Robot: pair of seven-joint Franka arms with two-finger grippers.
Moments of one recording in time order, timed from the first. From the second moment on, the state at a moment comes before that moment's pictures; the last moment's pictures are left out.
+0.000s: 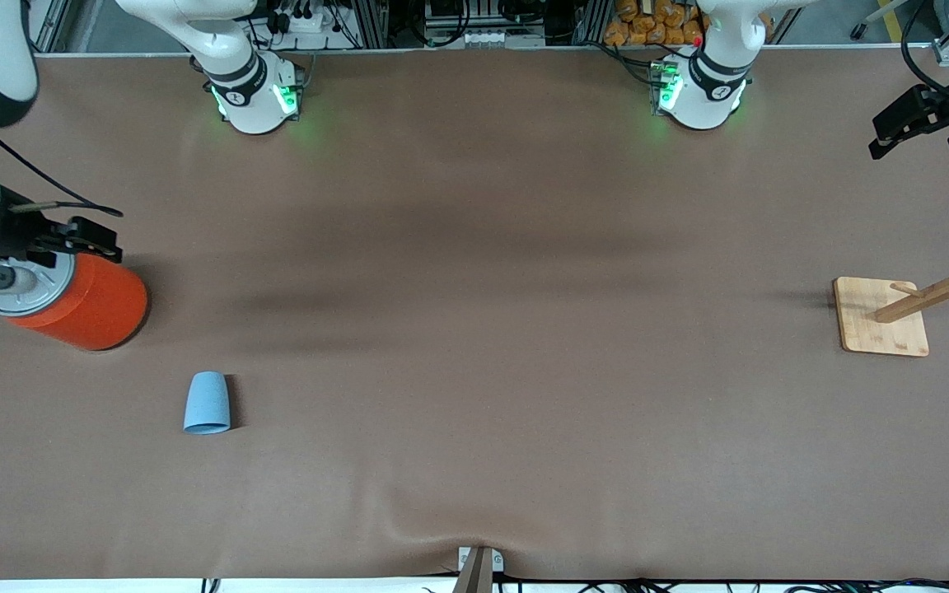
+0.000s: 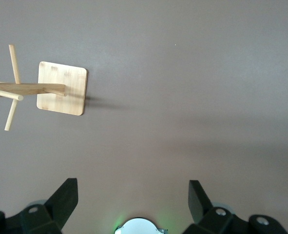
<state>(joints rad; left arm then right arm) 0.12 -0.18 -0.14 -1.65 0.00 1.46 -0.08 0.00 0.10 -0.02 -1.66 0.02 1.66 -0.14</state>
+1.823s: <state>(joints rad) 0.12 -0.18 -0.14 -1.65 0.00 1.45 -0.06 0.01 0.73 -0.02 -1.58 0.11 2.34 -0.19</state>
